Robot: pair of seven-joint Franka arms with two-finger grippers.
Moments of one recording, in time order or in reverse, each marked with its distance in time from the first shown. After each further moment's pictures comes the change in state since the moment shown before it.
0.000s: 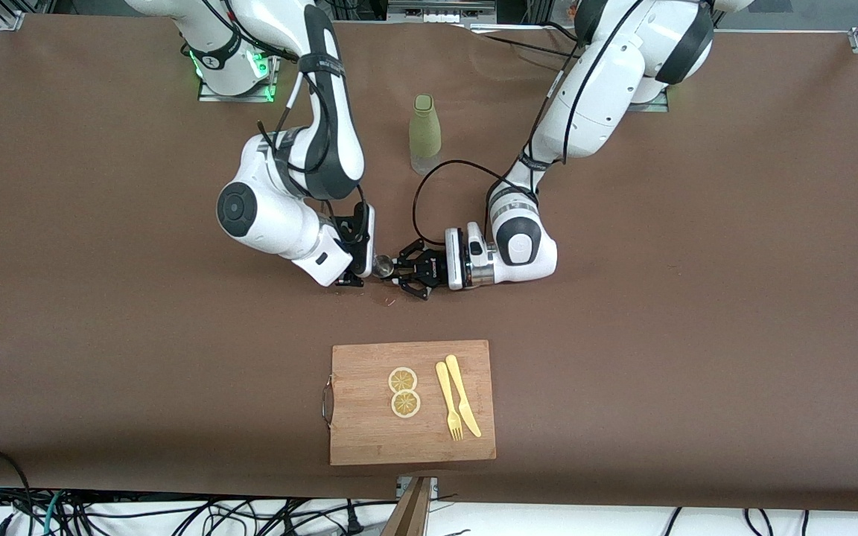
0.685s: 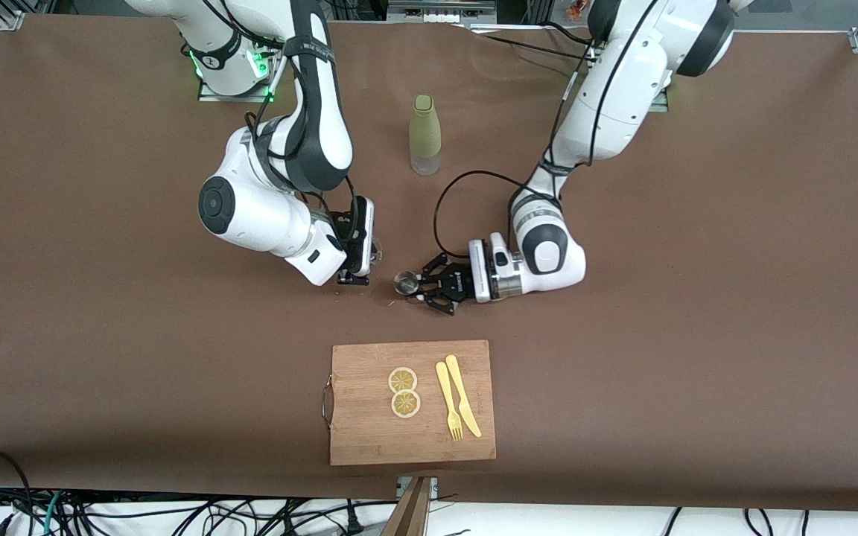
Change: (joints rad) left arm 0.082 -0.095 0.049 -0.098 0.088 -0.003 0.007; right arm -0.002 -0.002 -0.054 0.049 0.109 -0.075 0.042
